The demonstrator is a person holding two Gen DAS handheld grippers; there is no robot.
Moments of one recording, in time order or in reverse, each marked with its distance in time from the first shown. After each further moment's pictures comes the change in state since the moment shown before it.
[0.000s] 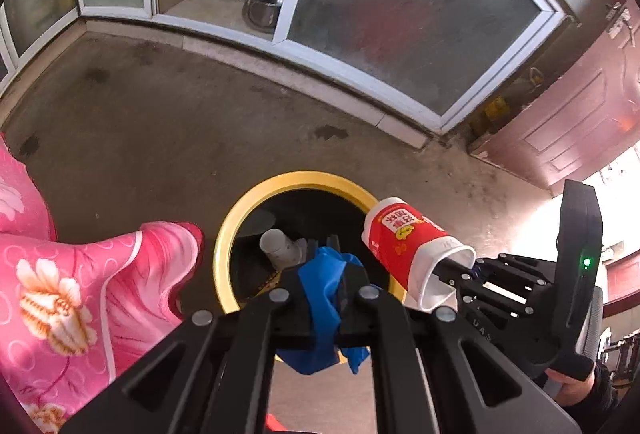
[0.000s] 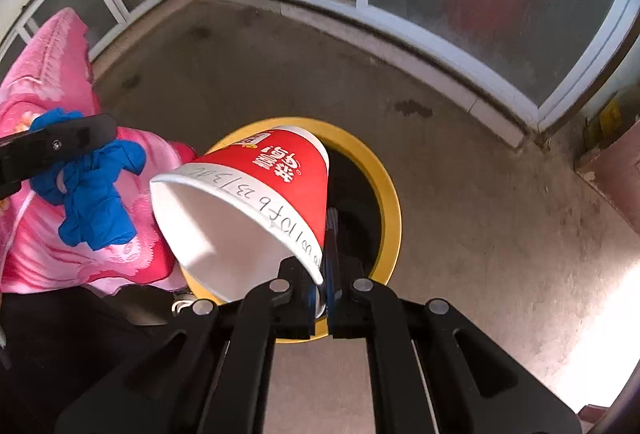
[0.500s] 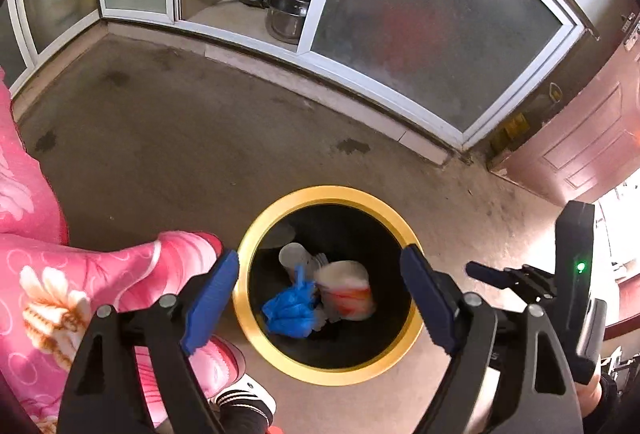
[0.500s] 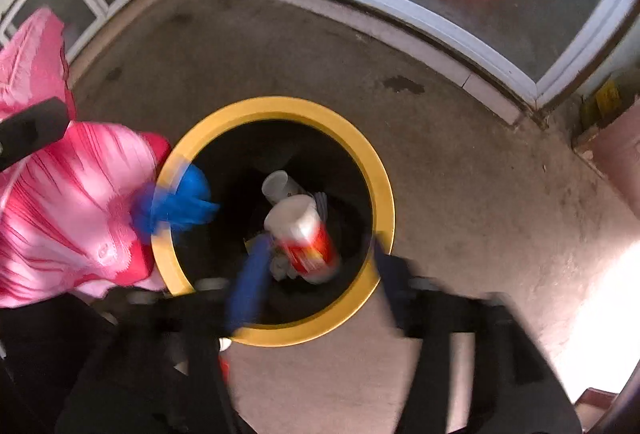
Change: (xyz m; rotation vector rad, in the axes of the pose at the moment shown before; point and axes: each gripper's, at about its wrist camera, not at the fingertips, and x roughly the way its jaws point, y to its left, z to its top) left arm 0.000 0.012 0.000 -0.036 -0.058 0.065; right arm 0.020 -0.018 -0.005 0.067 0.048 -0.031
